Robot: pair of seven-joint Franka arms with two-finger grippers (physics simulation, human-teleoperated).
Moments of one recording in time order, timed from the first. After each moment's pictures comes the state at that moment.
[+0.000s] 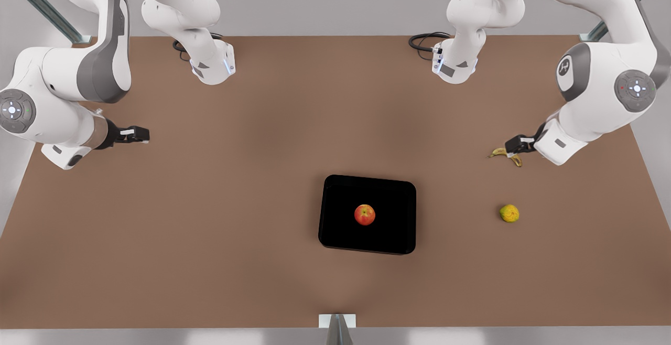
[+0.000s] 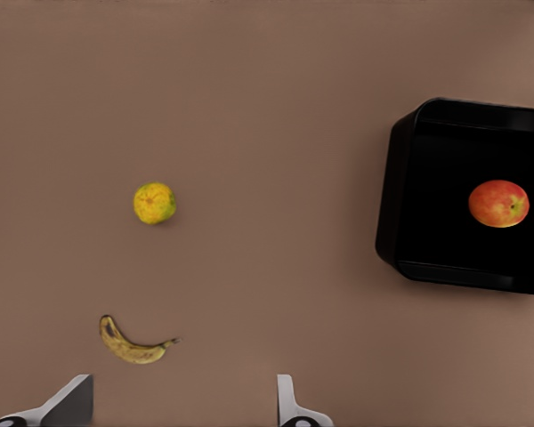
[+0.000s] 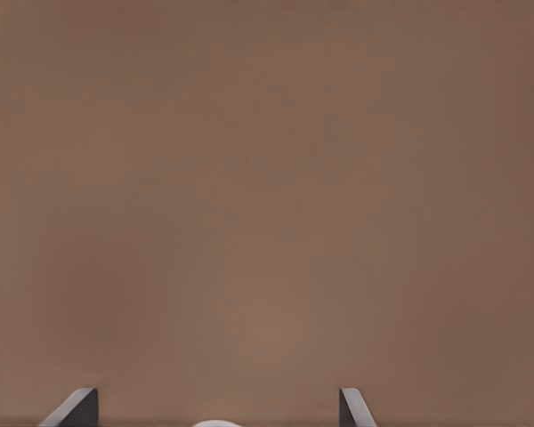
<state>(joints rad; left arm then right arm) -0.03 0.09 -0.02 -1.60 -0.01 1.63 -0.06 0.10 0.16 -0.10 -1.47 -0.03 1.35 -0.14</state>
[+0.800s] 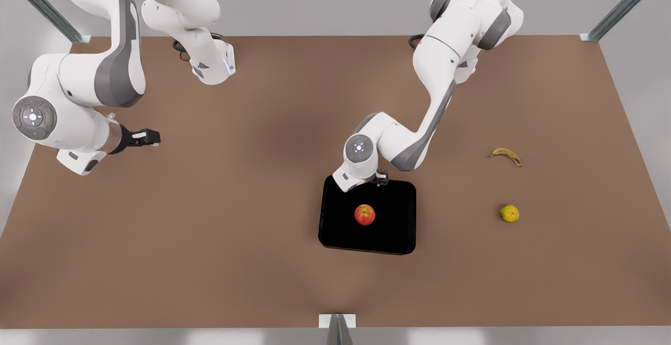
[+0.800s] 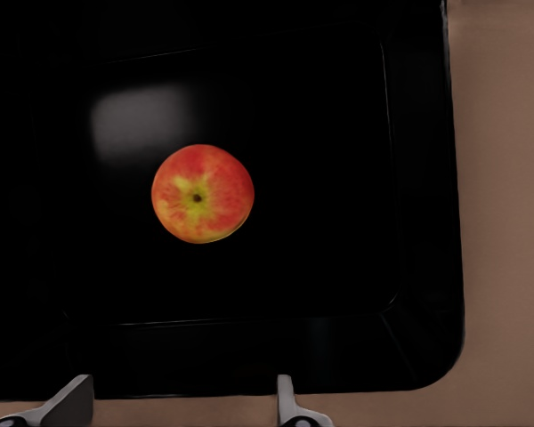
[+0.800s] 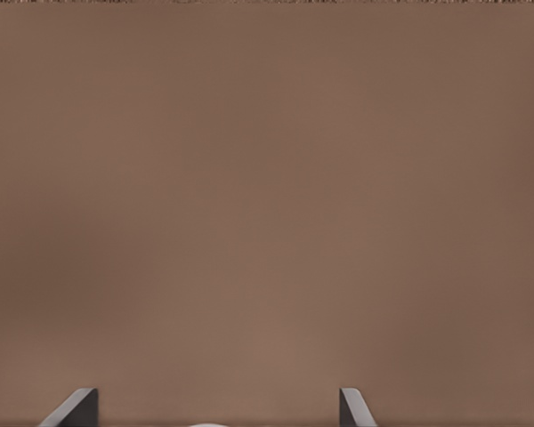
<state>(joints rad) -0.61 0.71 -0.07 -1.36 0.12 1.95 -0.53 0.15 0.19 -0.11 -1.45 -0.03 1.35 -0.16</state>
